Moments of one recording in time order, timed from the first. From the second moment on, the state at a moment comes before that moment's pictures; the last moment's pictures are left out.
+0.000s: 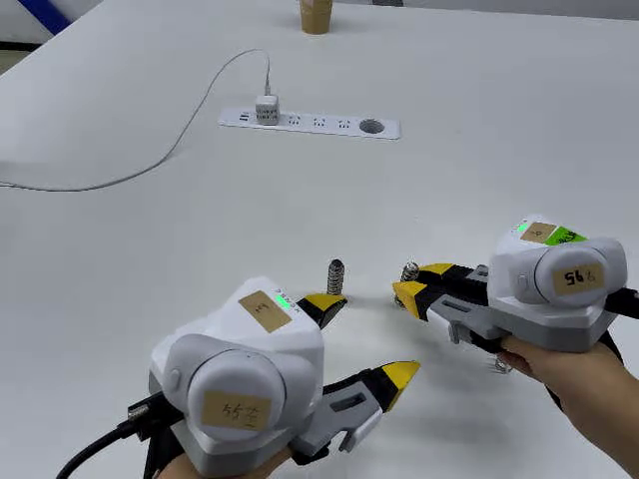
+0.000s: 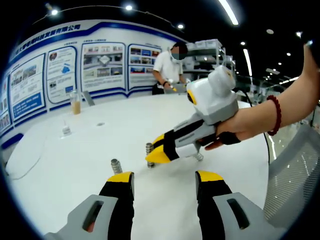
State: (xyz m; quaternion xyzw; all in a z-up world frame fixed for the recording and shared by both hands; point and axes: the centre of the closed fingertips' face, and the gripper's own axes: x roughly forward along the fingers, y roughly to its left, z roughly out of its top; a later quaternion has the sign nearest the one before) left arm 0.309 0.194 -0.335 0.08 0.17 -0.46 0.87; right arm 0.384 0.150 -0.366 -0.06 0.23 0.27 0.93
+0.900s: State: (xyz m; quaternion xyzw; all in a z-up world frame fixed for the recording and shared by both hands) left arm 0.308 0.180 -0.326 0.07 0.17 -0.46 0.87; right arm 0.339 0.105 -0.311 -0.02 0.23 0.24 0.94
